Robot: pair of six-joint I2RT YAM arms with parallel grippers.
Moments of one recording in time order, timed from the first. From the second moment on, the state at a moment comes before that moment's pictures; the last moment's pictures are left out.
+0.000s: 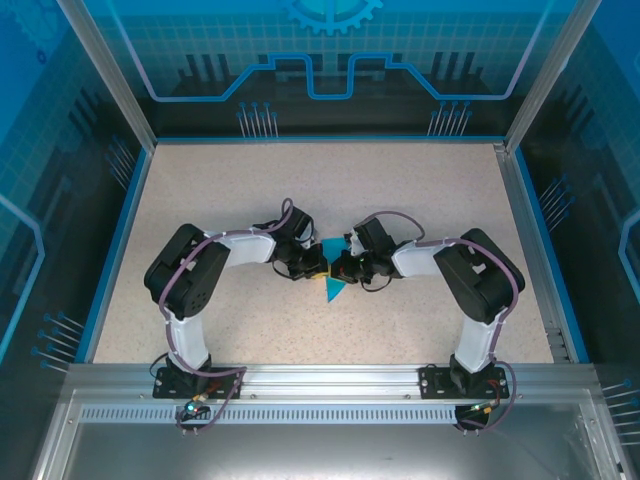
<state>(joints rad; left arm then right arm) -0.52 1.88 1.02 -0.27 0.51 -0.82 0.58 1.83 0.84 0.03 -0.52 0.81</state>
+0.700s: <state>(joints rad) -0.53 1.89 1.04 -0.30 0.49 -0.82 0.56 1.76 0.78 -0.02 -0.48 0.81</state>
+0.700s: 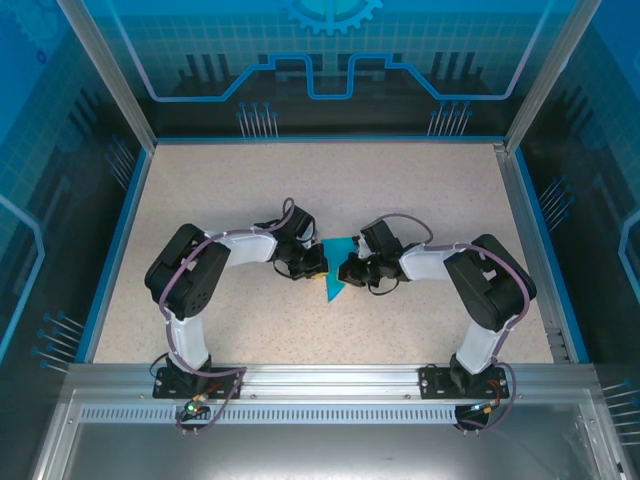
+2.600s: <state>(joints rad) -0.58 1.90 1.08 -0.35 0.42 -0.77 0.46 1.75 0.75 0.03 -0.51 0.78</state>
